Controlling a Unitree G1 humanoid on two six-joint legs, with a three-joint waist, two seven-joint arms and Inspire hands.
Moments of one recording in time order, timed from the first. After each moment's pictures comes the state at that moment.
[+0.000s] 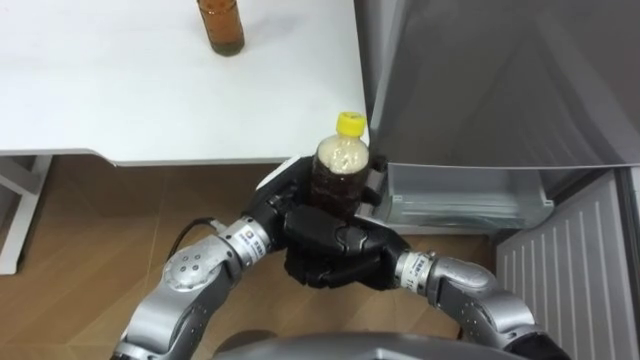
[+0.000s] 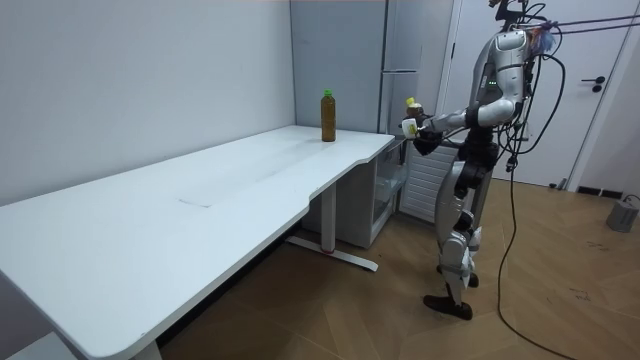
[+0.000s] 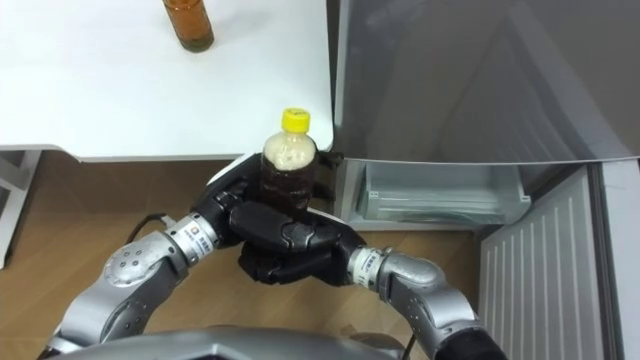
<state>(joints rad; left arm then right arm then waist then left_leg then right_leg) 0.23 0.27 -0.37 -0.05 -0.38 0.10 -0.39 0.10 -0.27 0.45 0.41 0.47 0.09 0.69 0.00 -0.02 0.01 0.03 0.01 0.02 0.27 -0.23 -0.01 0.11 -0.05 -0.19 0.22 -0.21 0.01</state>
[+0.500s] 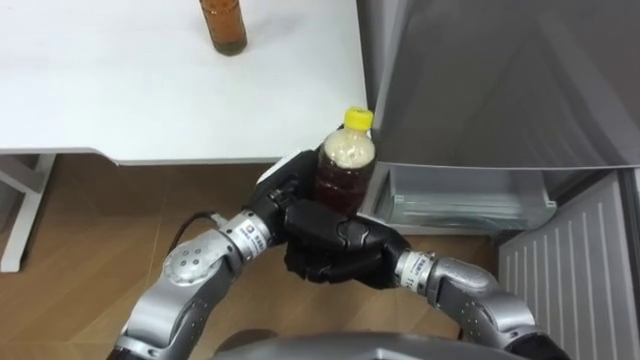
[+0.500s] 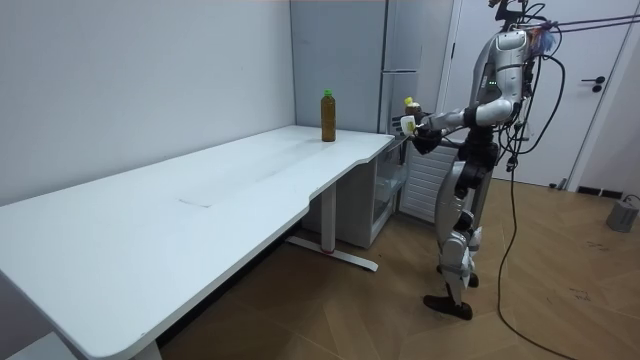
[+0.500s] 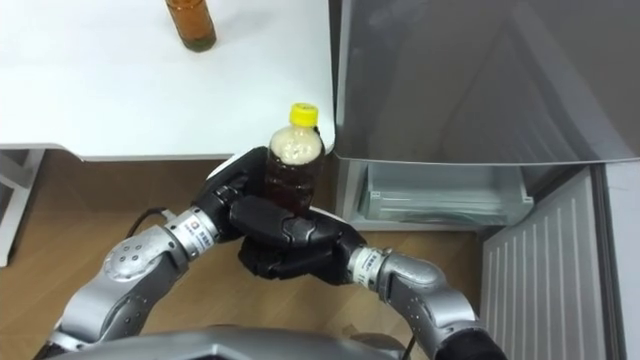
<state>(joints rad) 0.19 0.27 -0.35 -0.07 -0.38 0.10 -0.40 0.10 -0.27 0.45 0.42 0.55 0.09 0.69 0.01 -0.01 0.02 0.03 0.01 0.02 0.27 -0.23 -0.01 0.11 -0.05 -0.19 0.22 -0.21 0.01</state>
